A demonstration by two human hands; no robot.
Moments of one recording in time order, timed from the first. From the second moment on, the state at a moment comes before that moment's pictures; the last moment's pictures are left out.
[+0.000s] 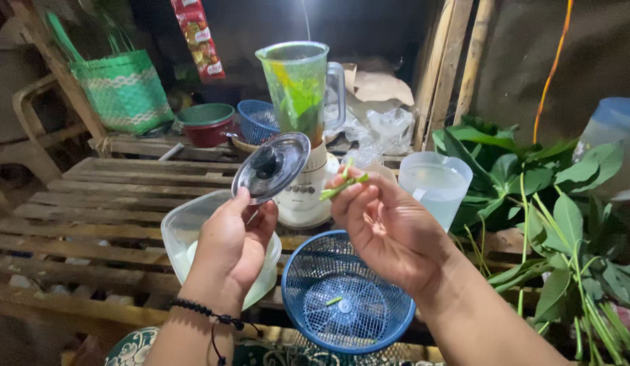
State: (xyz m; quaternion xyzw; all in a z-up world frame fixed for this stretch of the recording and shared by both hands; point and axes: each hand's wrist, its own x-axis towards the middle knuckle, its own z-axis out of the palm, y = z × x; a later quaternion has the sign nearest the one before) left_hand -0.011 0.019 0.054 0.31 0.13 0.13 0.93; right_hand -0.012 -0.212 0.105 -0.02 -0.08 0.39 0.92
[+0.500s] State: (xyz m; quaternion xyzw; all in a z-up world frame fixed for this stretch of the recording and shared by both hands) left_hand 0.088 0.047 0.152 0.25 -0.01 0.18 0.95; right_hand 0.059 -0.179 0.177 0.04 -0.15 0.41 0.90
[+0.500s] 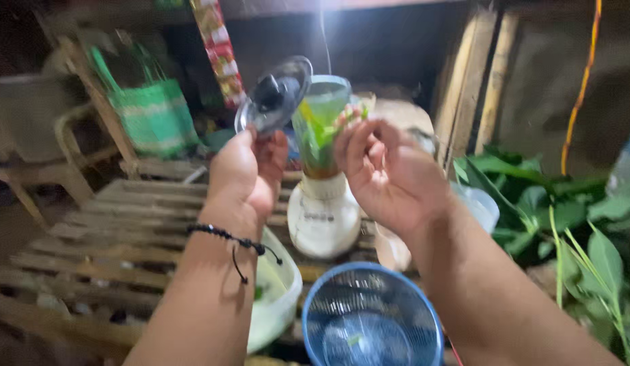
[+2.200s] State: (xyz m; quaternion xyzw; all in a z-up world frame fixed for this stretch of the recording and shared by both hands) left_hand 0.254 0.061 0.196 0.38 0.04 0.19 0.90; right_hand 0.240 -0.090 0.229 -0.80 -0.12 -0.34 0.48
